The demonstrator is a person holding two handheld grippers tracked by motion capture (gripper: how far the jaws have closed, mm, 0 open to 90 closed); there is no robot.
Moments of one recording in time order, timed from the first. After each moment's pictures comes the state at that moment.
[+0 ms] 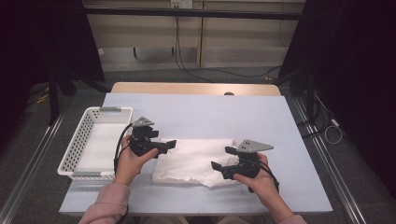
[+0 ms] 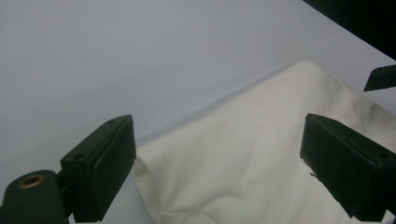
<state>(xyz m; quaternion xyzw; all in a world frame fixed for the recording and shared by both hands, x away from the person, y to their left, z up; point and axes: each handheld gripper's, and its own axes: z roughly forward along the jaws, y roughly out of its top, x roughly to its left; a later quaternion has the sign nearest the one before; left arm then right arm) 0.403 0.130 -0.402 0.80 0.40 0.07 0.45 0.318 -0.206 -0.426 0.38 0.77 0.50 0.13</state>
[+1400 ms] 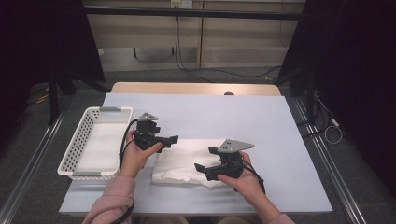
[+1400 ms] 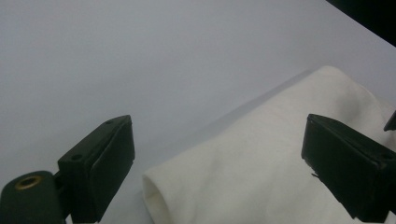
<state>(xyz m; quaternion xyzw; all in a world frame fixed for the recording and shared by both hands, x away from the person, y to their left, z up) 0.422 0.120 -0.408 0.79 0.42 0.08 0.44 0.324 -0.160 -0.425 0.35 0.79 0.50 0.11</state>
